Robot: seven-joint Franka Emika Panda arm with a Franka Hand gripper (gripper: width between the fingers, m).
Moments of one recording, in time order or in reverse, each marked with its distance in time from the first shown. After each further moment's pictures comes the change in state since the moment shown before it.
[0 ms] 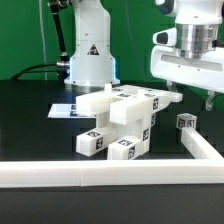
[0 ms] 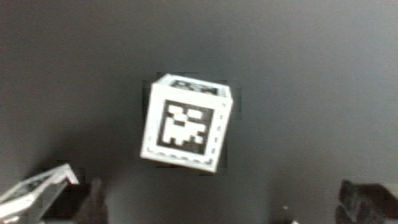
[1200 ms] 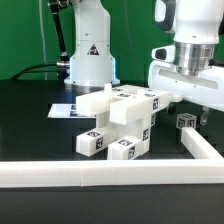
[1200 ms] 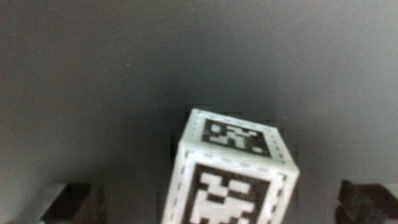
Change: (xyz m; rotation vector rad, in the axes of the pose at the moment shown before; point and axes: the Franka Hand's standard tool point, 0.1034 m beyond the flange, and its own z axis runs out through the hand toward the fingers) arm -0.009 0.012 0.038 -0.033 0.031 -0.022
